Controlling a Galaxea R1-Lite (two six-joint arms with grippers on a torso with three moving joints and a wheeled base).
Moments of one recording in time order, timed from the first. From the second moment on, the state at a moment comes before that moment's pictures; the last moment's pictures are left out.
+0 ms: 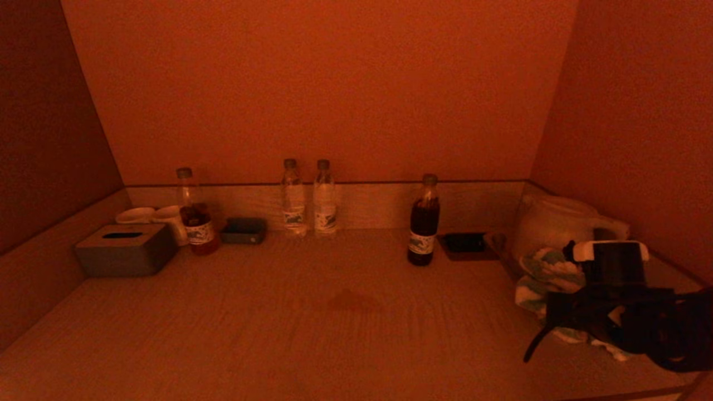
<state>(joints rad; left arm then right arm) 0.00 0.00 0.00 -0.01 -0.01 -0.02 -0.04 1.76 -0.57 -0.51 -0.34 0.10</state>
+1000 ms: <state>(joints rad) 0.00 0.00 0.00 -0.01 -0.01 -0.02 0.27 1.62 -0.70 -0.61 -0.15 0.02</state>
